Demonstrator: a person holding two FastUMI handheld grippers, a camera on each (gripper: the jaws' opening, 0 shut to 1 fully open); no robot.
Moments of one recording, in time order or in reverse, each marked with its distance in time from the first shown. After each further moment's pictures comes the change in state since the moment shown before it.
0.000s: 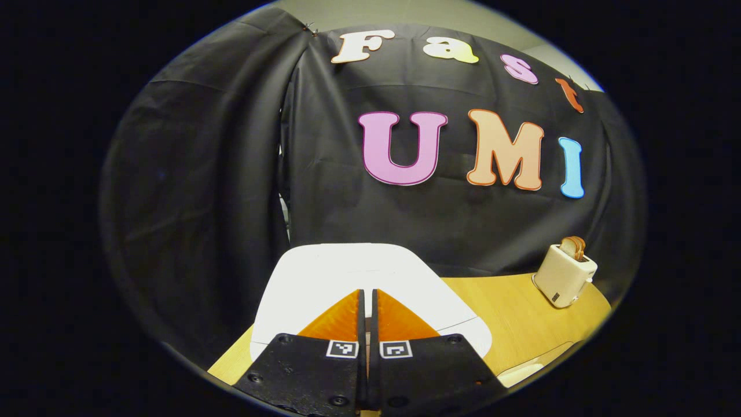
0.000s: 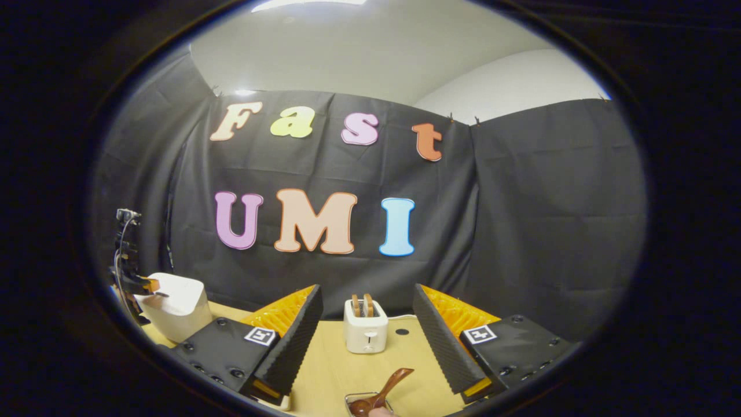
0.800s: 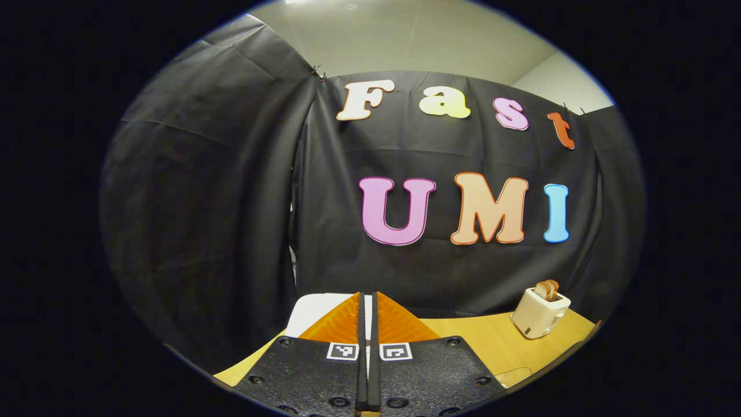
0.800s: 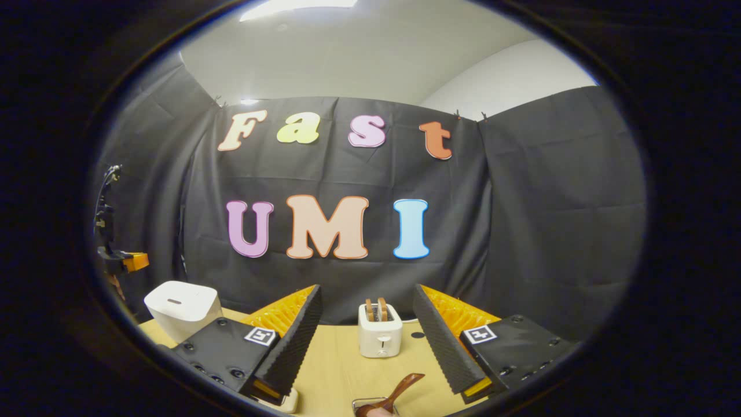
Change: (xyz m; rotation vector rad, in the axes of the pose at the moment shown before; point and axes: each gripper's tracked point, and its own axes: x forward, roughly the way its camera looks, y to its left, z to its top) left arm -0.083 -0.022 0.092 -0.015 -0.245 0.016; right arm 0.018 0.002 -0.001 0.039 -0.016 0.069
